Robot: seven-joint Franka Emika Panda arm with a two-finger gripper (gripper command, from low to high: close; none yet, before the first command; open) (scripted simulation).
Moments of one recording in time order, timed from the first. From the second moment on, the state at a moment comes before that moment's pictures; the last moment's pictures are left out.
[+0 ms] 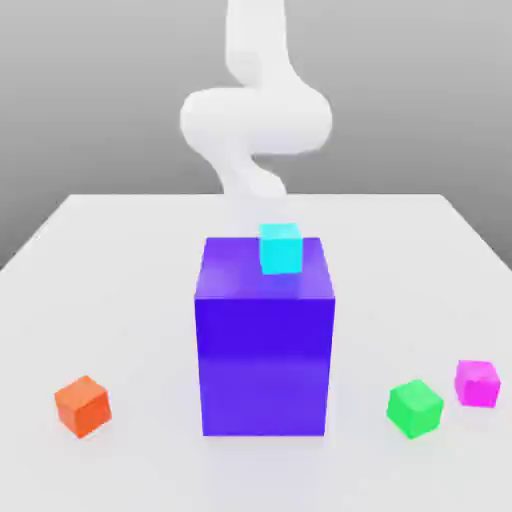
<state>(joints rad) 0.05 -0.71 0.03 -2.33 -0.01 2.34 0.75</state>
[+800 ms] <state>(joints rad) 0.46 0.17 0.31 -2.58 -0.16 2.76 0.29</state>
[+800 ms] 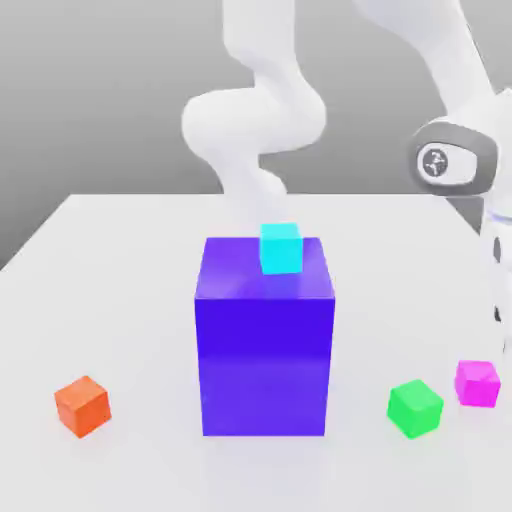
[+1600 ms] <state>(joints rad) 0.42 0.08 0.24 -2.64 -0.10 2.71 0.08</state>
